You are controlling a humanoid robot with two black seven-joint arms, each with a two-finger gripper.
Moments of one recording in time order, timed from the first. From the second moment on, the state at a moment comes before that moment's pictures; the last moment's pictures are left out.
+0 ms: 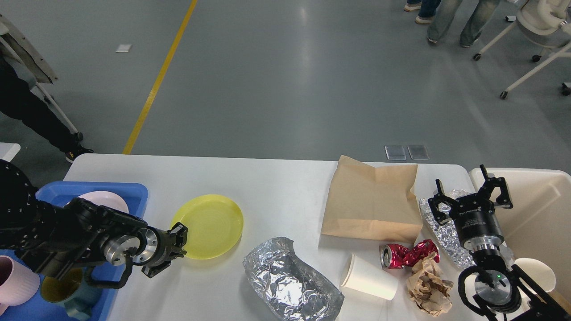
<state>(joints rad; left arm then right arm) -1.31 0.29 1.07 -1.12 -0.66 -0.04 0.02 0.15 -0.23 1.25 0.92 -0.20 0.34 0.41</state>
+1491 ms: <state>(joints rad) -1.43 0.78 1.32 -0.77 -0.51 -0.67 0.04 0.15 -0.23 1.25 0.92 -0.20 0.34 0.41</state>
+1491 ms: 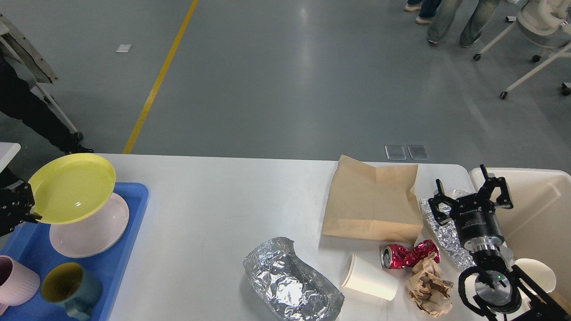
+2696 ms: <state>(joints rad) -1.05 0.63 1.02 -0.48 -0.46 -0.44 0.14 0.15 -0.23 1.25 0.92 -0.20 0.34 0.41</state>
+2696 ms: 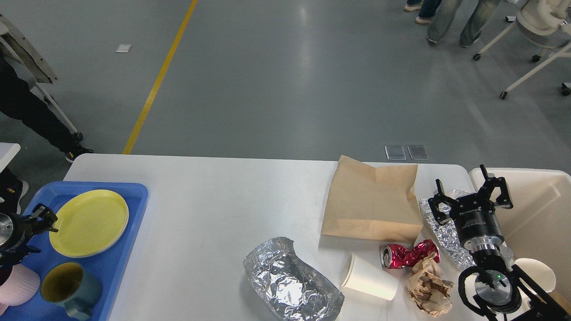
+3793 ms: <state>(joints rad) -0.46 0.45 -1.06 -0.77 -0.19 -0.50 -0.11 0.15 -0.23 1.25 0.92 -0.20 0.34 0.41</state>
